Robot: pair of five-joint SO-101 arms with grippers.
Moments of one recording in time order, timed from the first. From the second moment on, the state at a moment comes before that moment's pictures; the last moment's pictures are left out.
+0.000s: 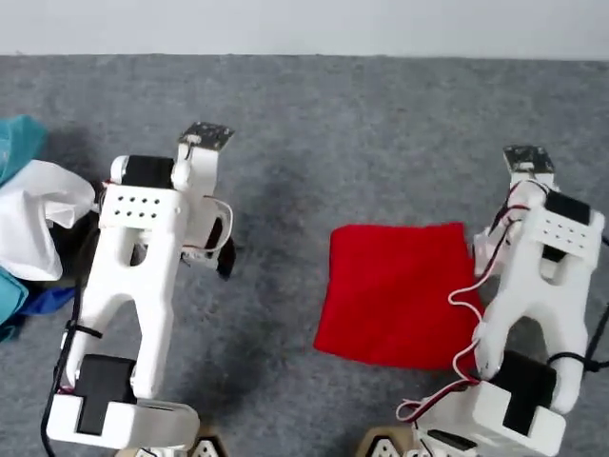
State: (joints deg) left arm 1.9 -2.3 7.7 99.2 -4.1; right arm 21.5 -1.8 17.1 78.2 17.3
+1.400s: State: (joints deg) left arm 1.3 -2.4 9.8 99.2 -4.1; right arm 22.7 28.9 -24.2 82.8 23.0
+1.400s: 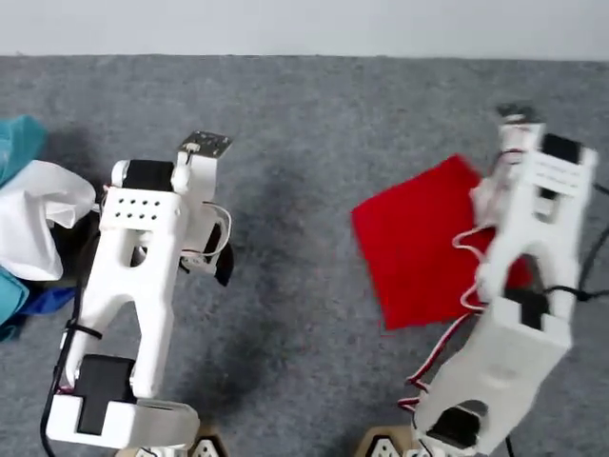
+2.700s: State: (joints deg) left arm -19.0 -2.4 -1.1 99.2 -4.1; right arm 33.5 46.3 -72.7 100.3 31.0
